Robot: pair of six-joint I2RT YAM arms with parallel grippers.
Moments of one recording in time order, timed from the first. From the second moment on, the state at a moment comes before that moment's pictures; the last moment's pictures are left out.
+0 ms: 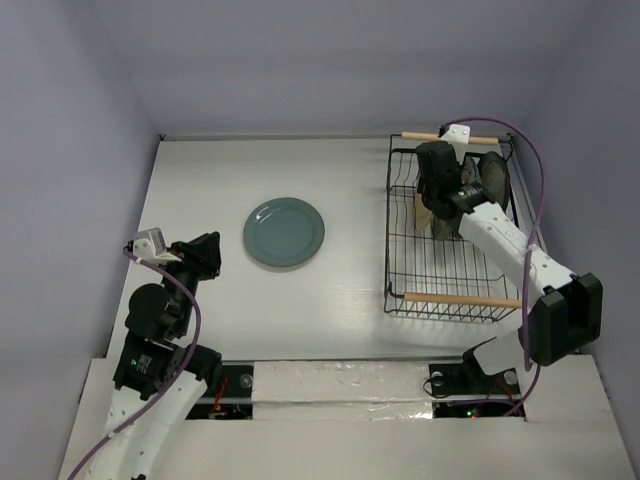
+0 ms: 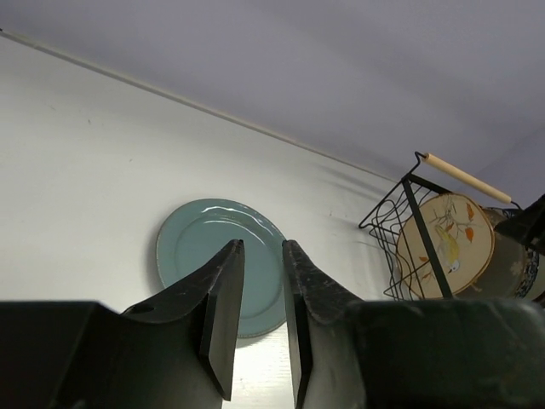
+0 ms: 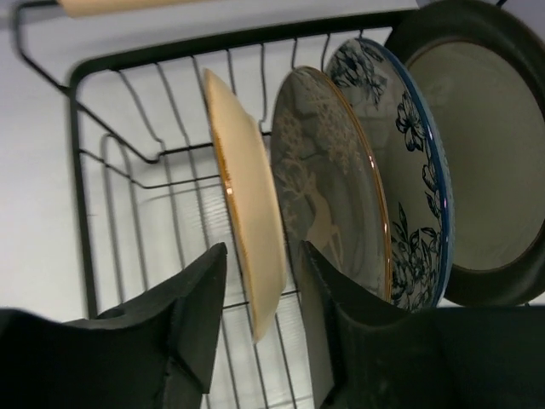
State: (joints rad) left arm -0.35 0.25 0.60 -0.30 -0.26 -0.49; right arm 0.42 1.42 1.29 -0.44 0.69 0.34
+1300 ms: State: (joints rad) left arm -0.35 0.24 0.60 -0.30 -0.26 -0.49; right arm 0.44 1.17 1.40 -0.54 0.73 0.23
